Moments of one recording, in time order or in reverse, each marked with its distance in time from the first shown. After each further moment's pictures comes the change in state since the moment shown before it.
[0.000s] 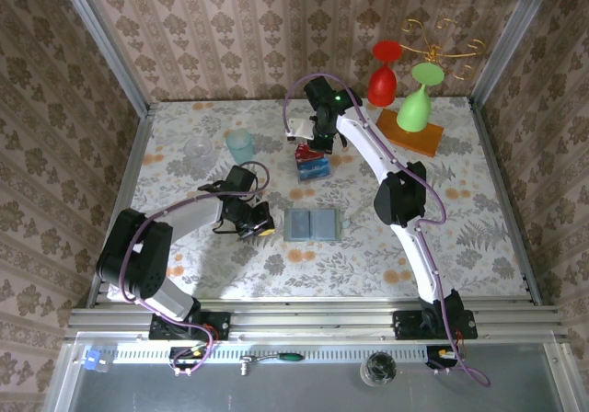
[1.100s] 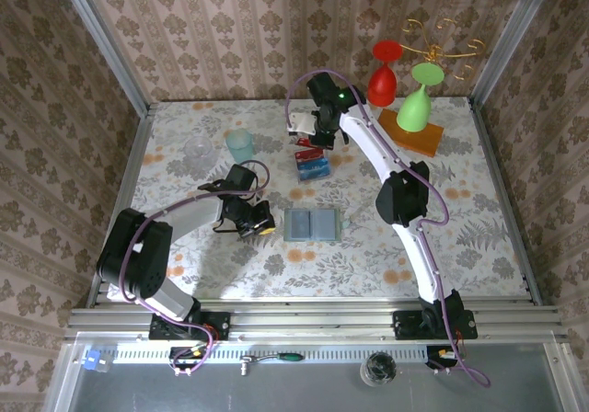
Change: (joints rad) left arm 0.000 0.005 0.008 0.000 0.000 0.000; right arm -0.016 -0.015 0.002 0.039 -0.001 -0.004
